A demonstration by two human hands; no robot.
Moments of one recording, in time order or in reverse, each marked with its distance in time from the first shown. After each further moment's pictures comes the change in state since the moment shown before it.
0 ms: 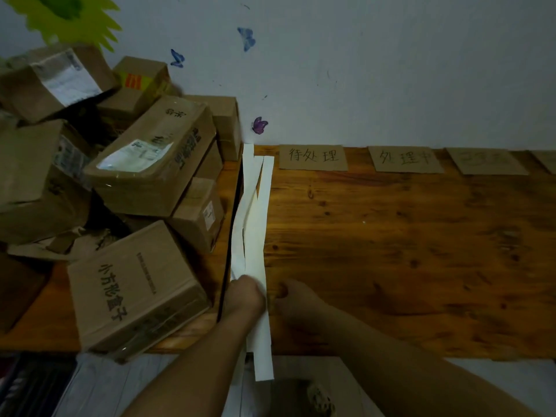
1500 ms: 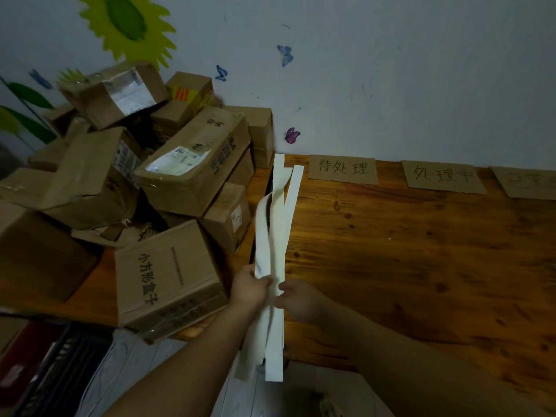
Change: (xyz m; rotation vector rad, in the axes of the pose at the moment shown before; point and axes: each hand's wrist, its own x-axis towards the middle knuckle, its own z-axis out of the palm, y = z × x) left_hand -0.020 0.002 -0.036 -0.745 0.114 -0.187; right_hand 0.003 -0.025 -0.010 0.049 -0.179 -0.100
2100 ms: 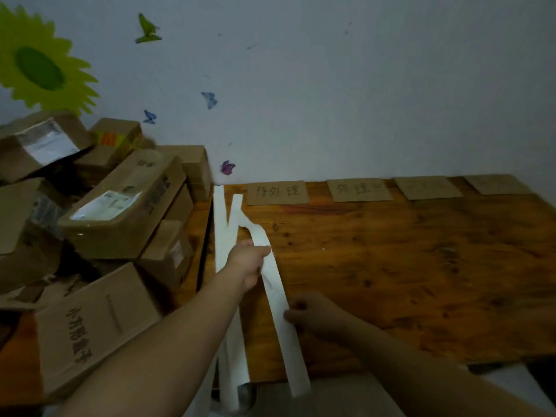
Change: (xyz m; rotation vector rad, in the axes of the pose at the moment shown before) left_hand -0.023 0.123 0.048 -0.370 -0.402 -0.034; right_hand -0.095 0.037 -0.070 0.002 0.209 0.040
